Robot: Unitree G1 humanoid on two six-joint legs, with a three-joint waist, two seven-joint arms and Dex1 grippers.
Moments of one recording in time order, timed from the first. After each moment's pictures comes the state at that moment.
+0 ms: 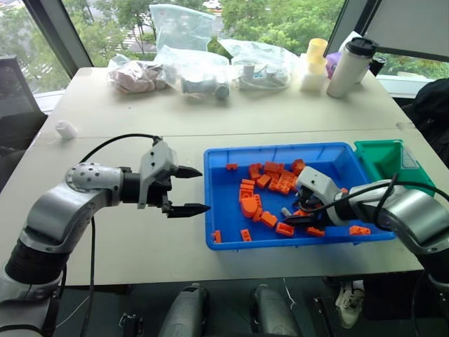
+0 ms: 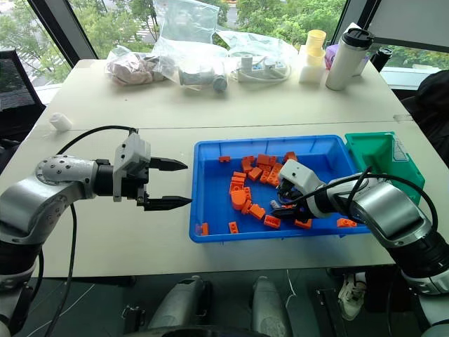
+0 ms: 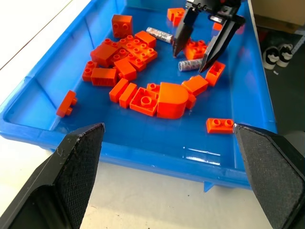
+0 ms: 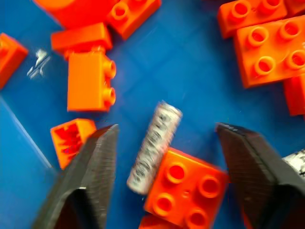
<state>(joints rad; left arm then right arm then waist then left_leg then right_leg) -0.44 0.82 -0.07 -0.40 -0.57 0.71 -1.03 -0.46 -0.98 0.27 -0.39 0.49 1.13 0.79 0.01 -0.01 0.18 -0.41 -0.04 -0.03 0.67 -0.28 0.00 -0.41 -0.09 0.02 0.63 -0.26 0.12</state>
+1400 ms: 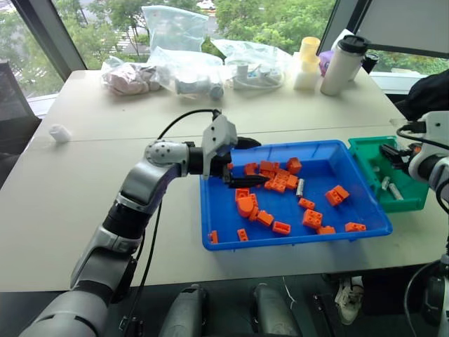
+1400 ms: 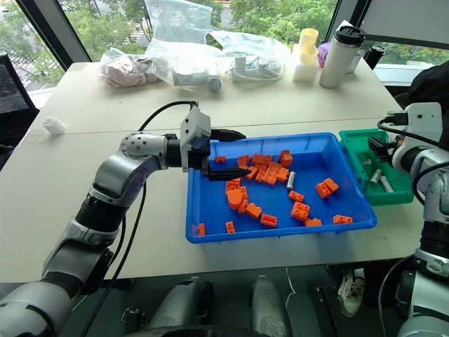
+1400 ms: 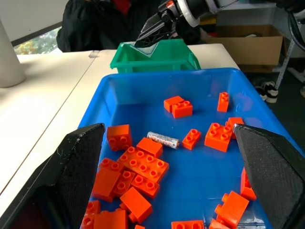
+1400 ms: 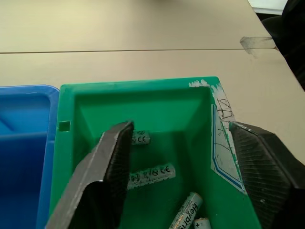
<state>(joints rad) -0.76 0.37 -0.26 0.01 -0.35 0.40 -1.04 -0.49 -0.83 -0.40 0.05 0.31 1.00 0.30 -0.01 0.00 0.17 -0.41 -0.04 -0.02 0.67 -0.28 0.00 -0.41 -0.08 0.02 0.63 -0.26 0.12</state>
